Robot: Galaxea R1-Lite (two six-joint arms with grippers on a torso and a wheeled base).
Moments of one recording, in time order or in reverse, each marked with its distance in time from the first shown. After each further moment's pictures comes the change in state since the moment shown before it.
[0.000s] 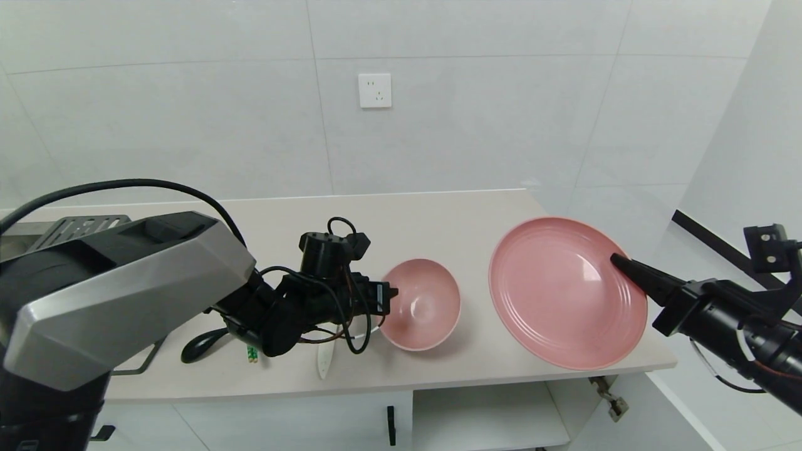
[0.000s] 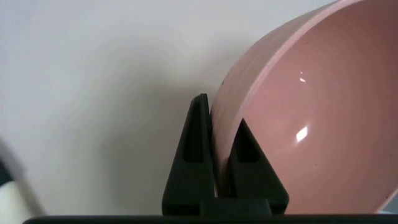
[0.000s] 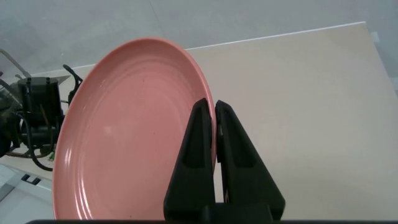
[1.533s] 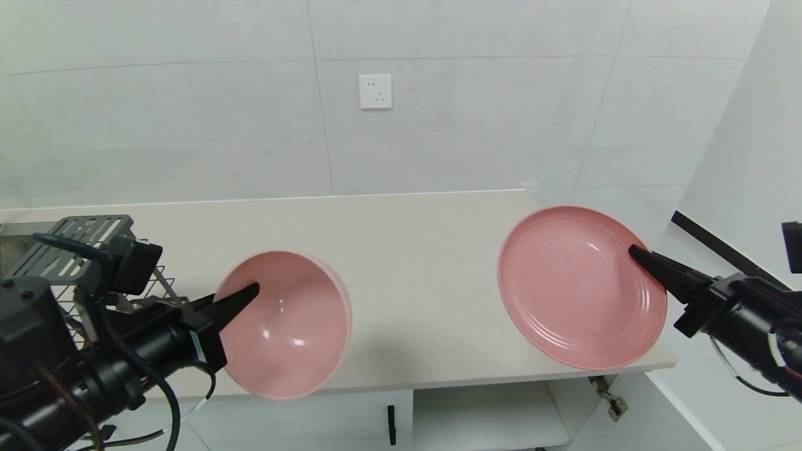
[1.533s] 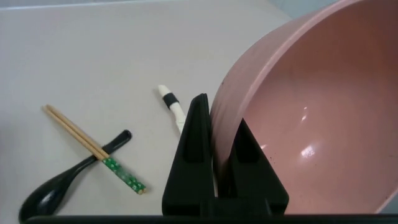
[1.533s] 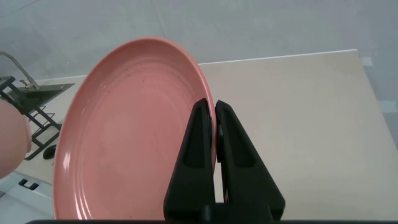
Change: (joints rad) left arm 0.151 -0.863 0.849 -0.332 0.144 0.186; right arm -0.001 -0.090 0.019 0.000 0.000 -0.025
